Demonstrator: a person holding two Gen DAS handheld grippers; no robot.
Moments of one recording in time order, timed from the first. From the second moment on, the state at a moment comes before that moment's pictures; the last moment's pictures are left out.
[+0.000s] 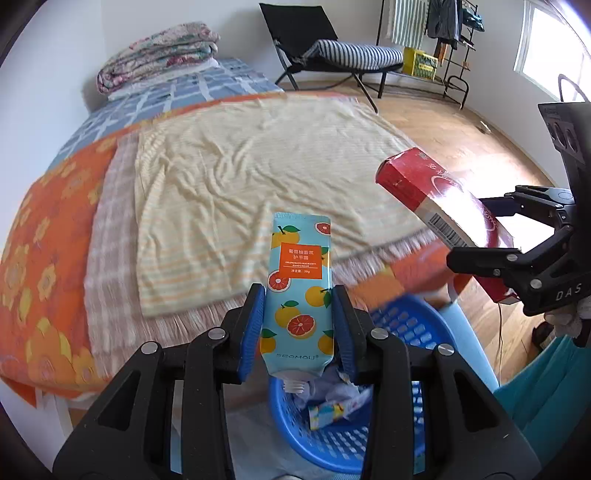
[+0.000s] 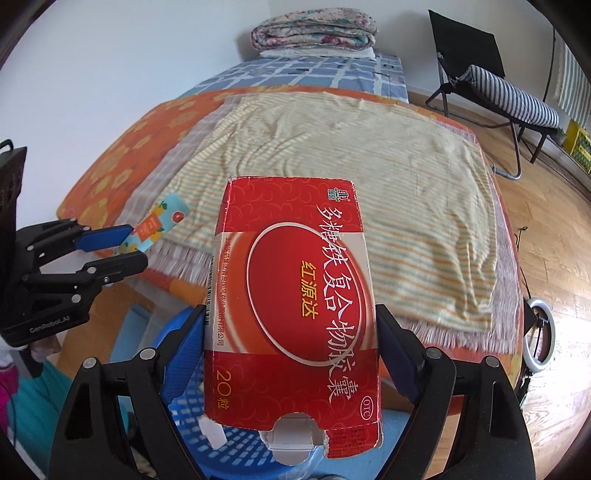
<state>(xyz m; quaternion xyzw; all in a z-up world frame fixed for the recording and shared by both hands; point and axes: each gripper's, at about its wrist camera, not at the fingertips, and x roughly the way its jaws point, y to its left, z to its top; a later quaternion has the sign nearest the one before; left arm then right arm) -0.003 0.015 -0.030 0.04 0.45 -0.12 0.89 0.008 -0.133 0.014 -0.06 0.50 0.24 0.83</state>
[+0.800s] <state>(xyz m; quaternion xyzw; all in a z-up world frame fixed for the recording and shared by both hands) -0.056 -0.010 -0.089 0.04 0.50 -0.14 0.85 -0.060 -0.135 -0.043 -0.10 0.55 0.26 0.79</state>
